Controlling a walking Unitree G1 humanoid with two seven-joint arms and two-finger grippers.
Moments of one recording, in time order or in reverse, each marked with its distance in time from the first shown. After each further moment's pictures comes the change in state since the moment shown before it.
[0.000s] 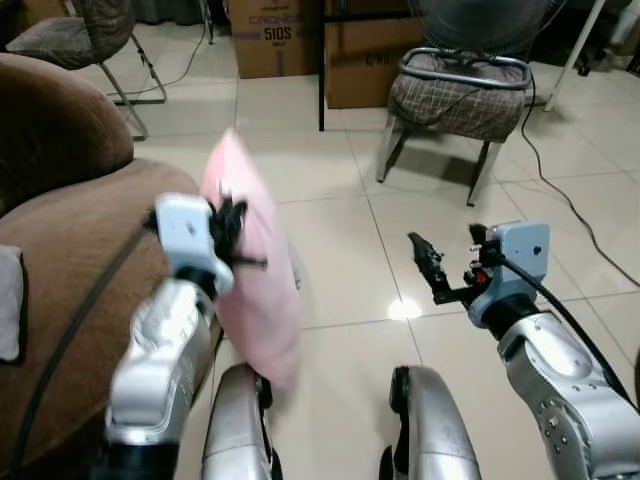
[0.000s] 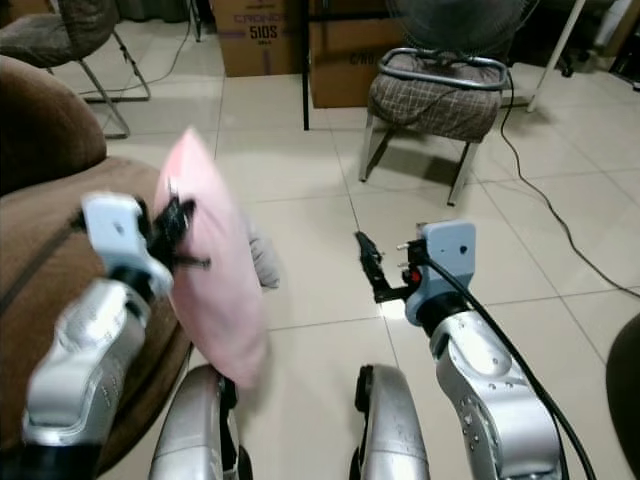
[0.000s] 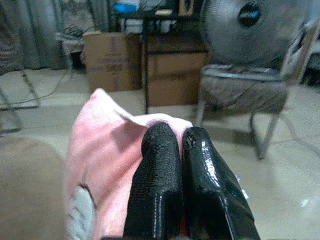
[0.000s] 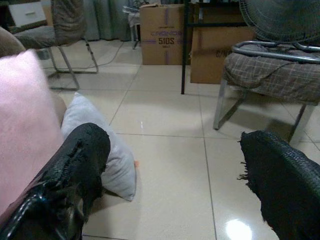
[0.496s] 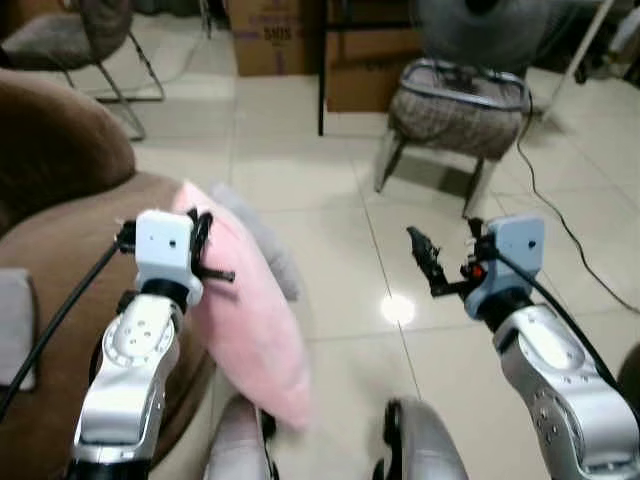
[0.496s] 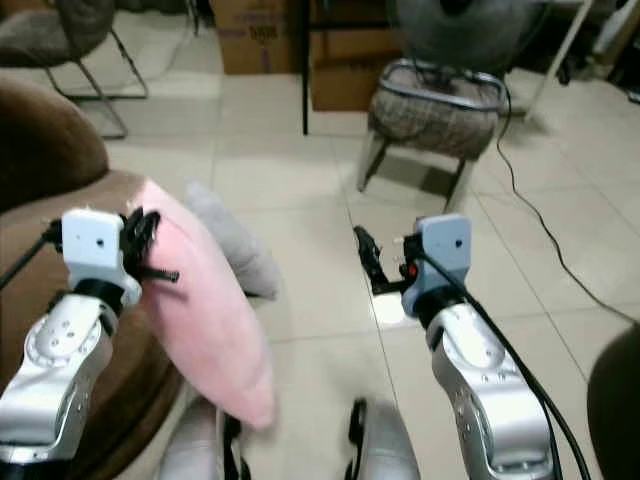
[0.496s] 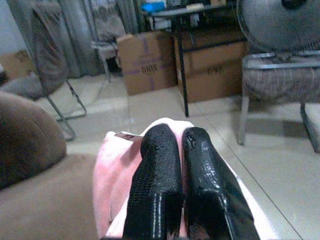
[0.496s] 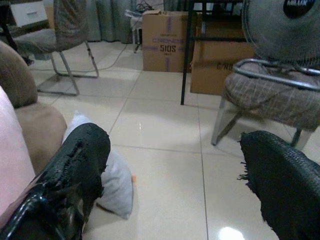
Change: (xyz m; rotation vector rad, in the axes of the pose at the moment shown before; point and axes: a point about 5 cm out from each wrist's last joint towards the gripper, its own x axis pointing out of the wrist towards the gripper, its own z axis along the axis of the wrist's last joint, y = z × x) left arm -0.013 0.025 0.006 0.189 0.009 0.091; right arm 0.007 0.002 0.004 -0.018 -0.029 0.006
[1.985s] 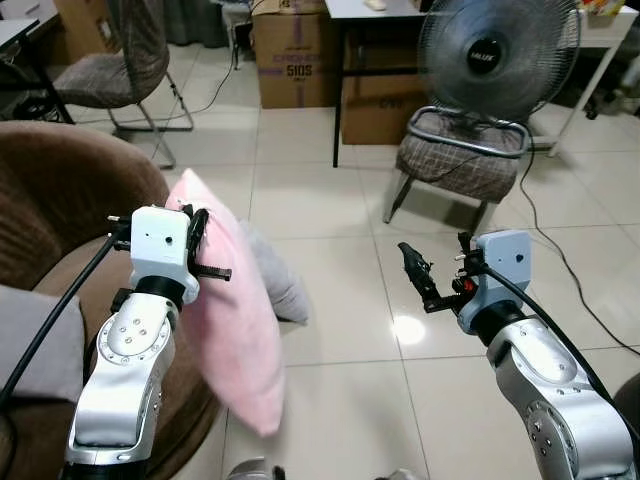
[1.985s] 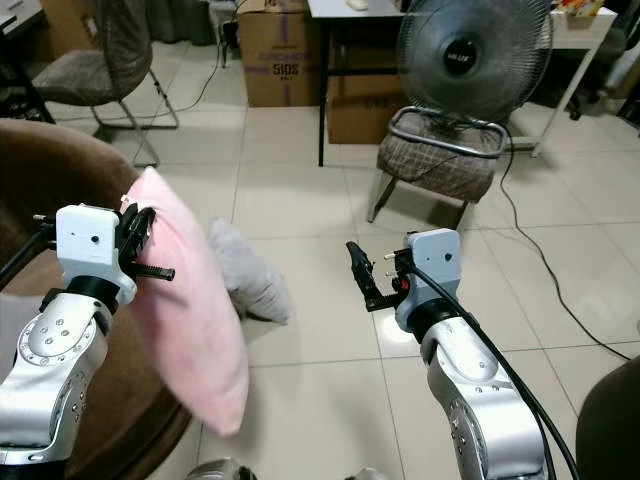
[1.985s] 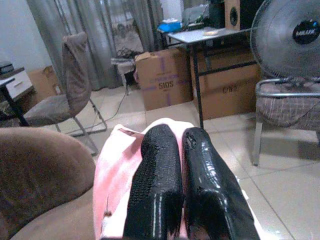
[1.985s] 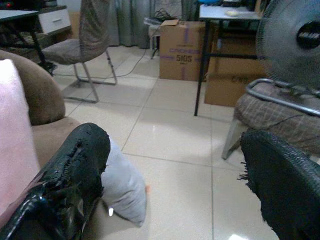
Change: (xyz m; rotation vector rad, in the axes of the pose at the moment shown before) left arm -0.003 0.003 0.002 0.015 0.021 0.013; right arm -0.006 0.006 -0.014 -0.005 0.049 0.027
